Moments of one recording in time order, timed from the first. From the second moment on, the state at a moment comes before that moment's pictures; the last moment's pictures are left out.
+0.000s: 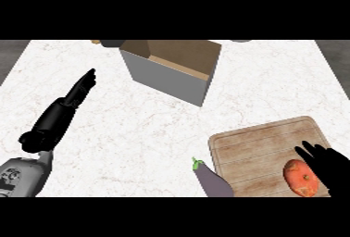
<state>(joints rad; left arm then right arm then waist) -0.22 0.45 -0.17 -1.52 0.07 -0.03 -0.09 0.30 -0.71 0.19 -2.23 0.77 0.47 0.40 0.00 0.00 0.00</state>
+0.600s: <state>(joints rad) -0.22 0.38 -0.12 -1.54 0.01 -0.08 -0.06 0.24 -0.61 0.20 -2.05 0.94 0.45 0.30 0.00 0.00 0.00</state>
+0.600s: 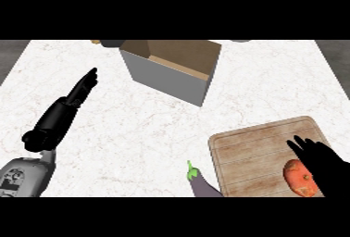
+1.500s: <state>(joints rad) -0.20 0.31 -0.05 -1.56 -0.07 -0.16 -0.06 0.22 -0.50 0.14 -1.83 1.07 0.39 0.15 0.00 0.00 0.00</state>
